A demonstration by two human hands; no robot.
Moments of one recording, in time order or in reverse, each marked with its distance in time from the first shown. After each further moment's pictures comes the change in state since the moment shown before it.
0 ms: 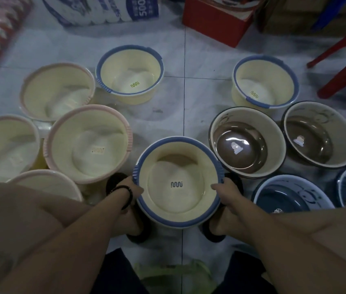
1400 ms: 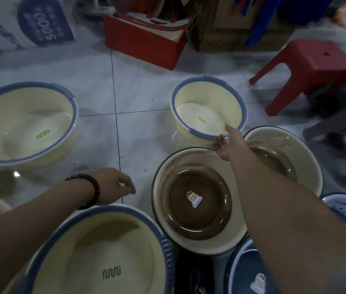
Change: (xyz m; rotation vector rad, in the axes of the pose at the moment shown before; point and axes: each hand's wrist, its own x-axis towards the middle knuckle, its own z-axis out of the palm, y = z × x) left_hand 0.063 0.351 -0.018 0.835 -0.140 0.609; right_hand 0.276 -0.218 -0.238 1.216 0.192 -0.001
